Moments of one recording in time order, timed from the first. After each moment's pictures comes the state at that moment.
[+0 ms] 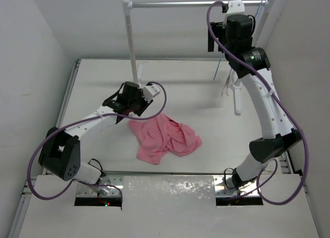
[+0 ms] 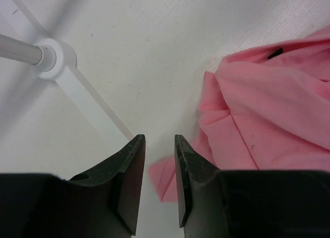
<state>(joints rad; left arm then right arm) -0.46 1.43 0.96 -0.26 0.09 0.40 0.37 1.61 1.99 -0.68 0.46 -0.05</state>
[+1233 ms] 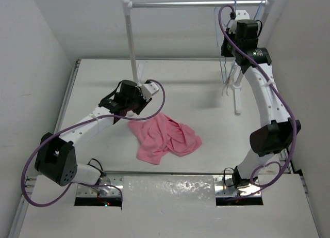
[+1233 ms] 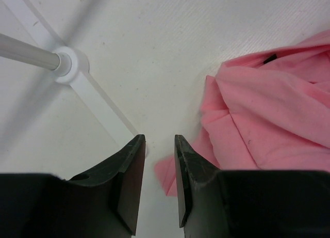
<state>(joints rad) -0.46 1.38 0.98 -0.30 0.10 0.41 0.14 1.74 1.91 -0.60 0.11 0.08</state>
